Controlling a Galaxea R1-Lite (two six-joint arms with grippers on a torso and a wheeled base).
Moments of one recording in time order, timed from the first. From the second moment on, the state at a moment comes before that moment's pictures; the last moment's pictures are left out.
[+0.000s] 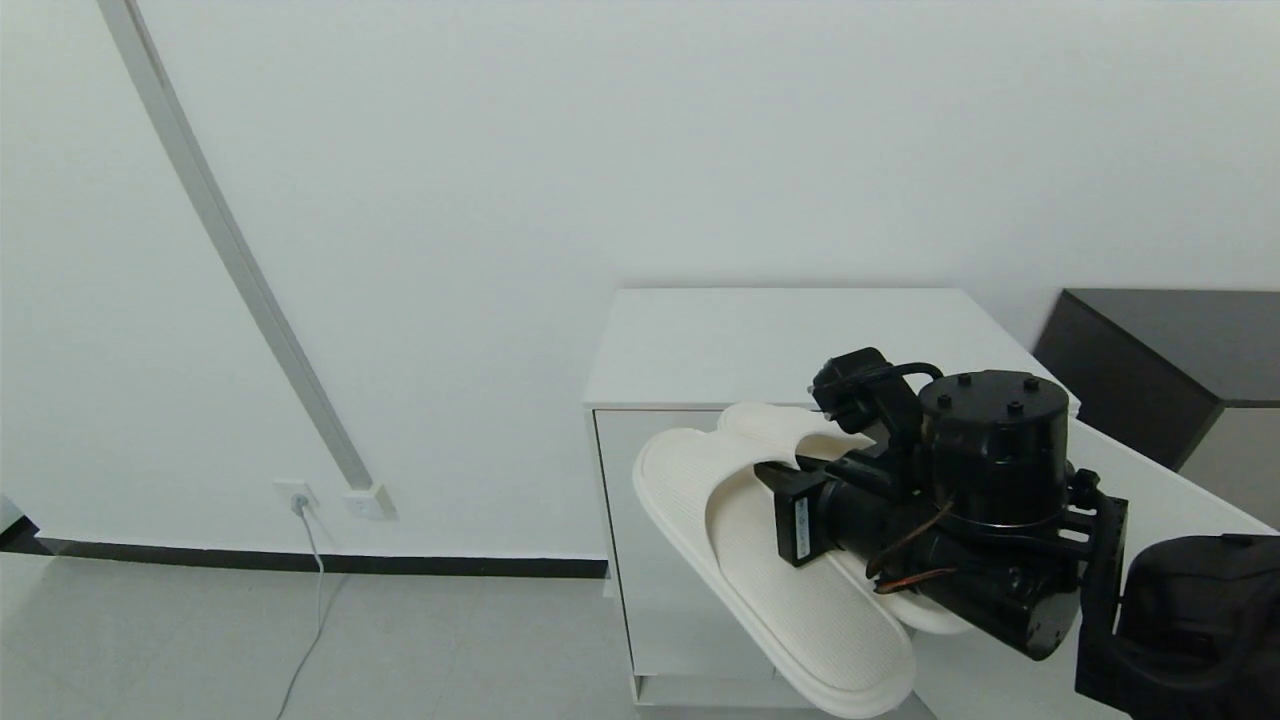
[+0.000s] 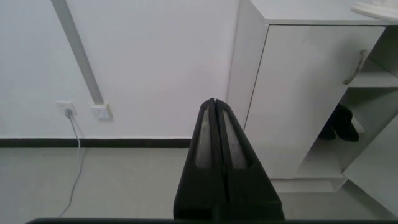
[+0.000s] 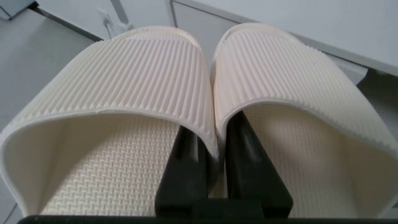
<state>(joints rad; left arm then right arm) 0.00 0.00 0.00 0.00 0.01 -0.01 0.82 1.75 -0.80 -0.72 -0.25 0.12</state>
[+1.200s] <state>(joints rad) 0.00 0.00 0.00 0.00 0.01 0.00 0.83 1.76 -0.76 -0.77 -0.26 0.11</state>
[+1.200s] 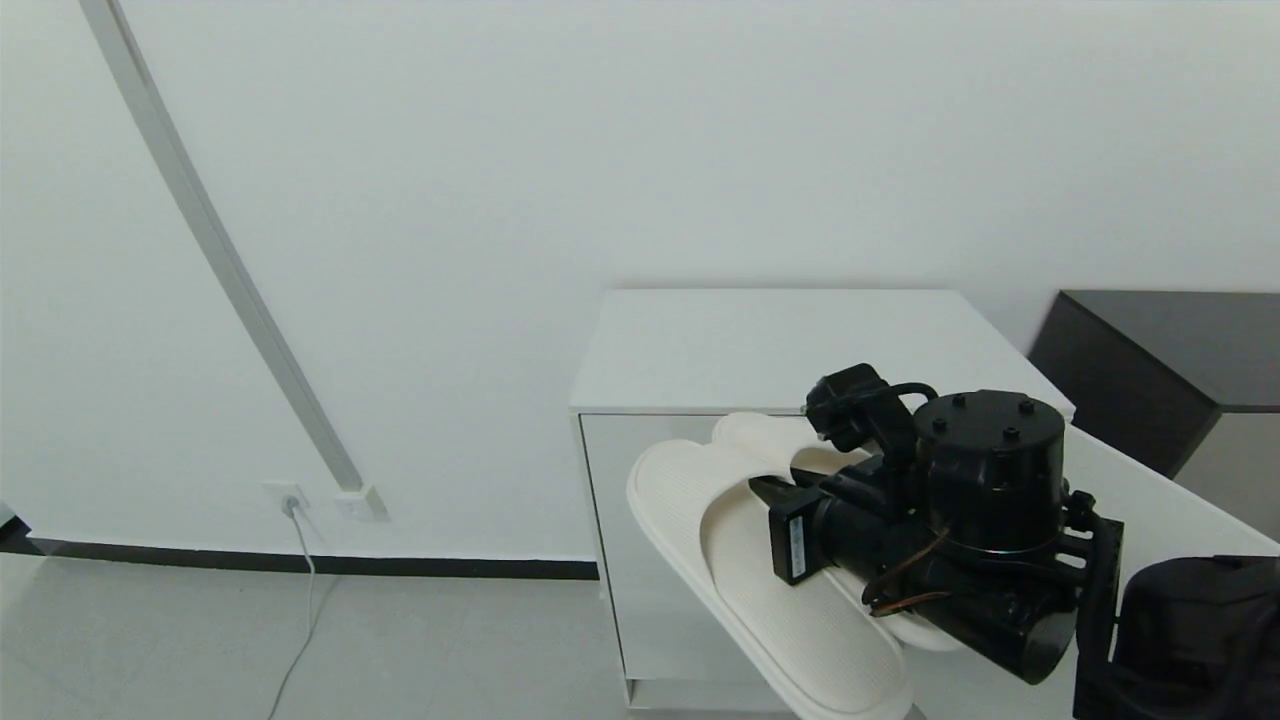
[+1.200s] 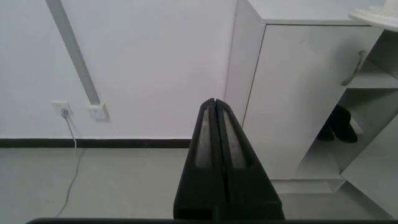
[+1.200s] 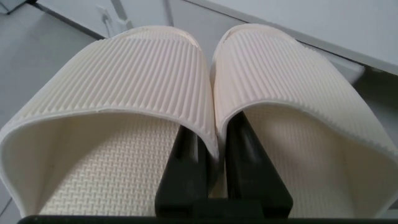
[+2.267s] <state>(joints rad) -0.01 0.00 0.00 0.00 0.01 -0.01 0.85 1.76 -0.72 -0.83 -0.27 0.11</state>
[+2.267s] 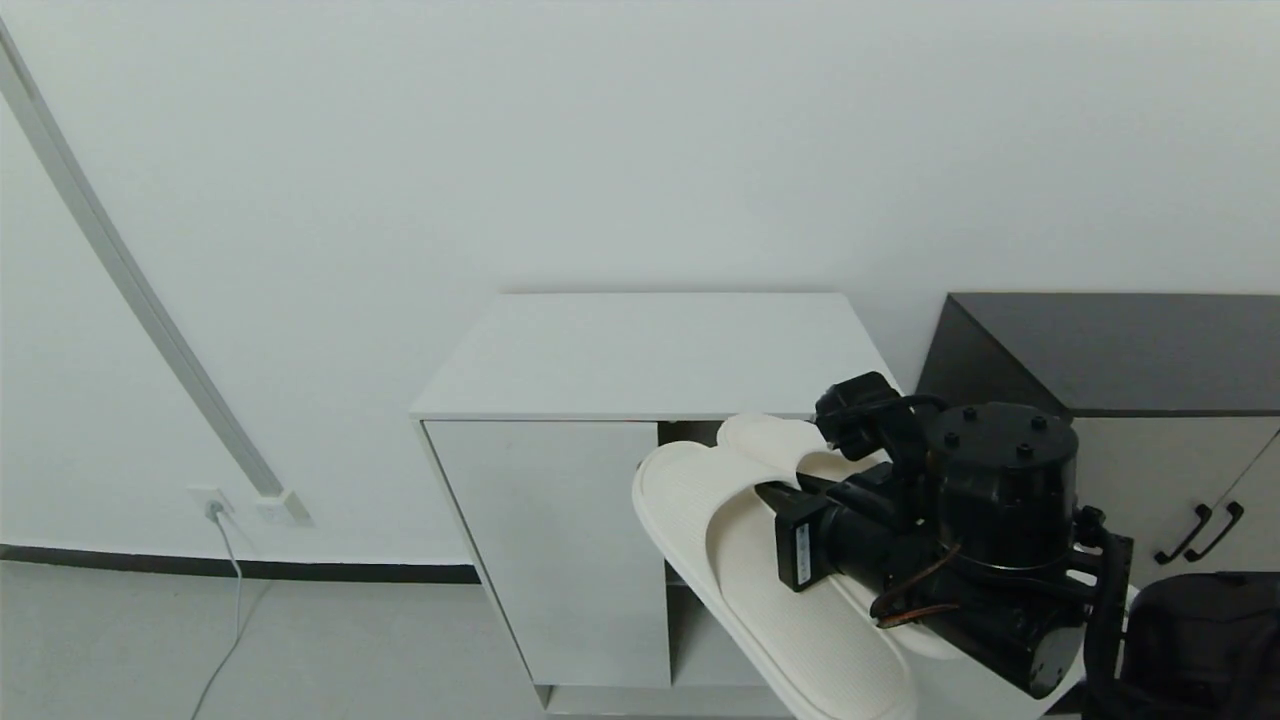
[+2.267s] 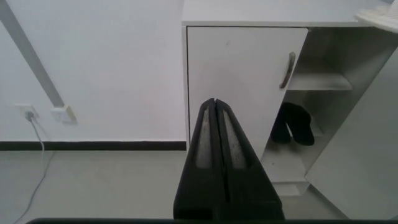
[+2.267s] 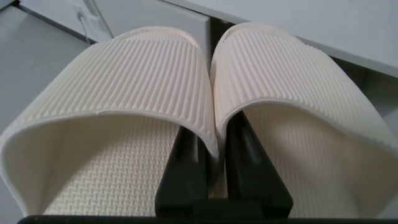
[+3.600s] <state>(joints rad) 0.00 0.00 0.00 0.00 0.02 -0.01 0.85 1.77 -0.65 -0.90 -0.27 0.09</state>
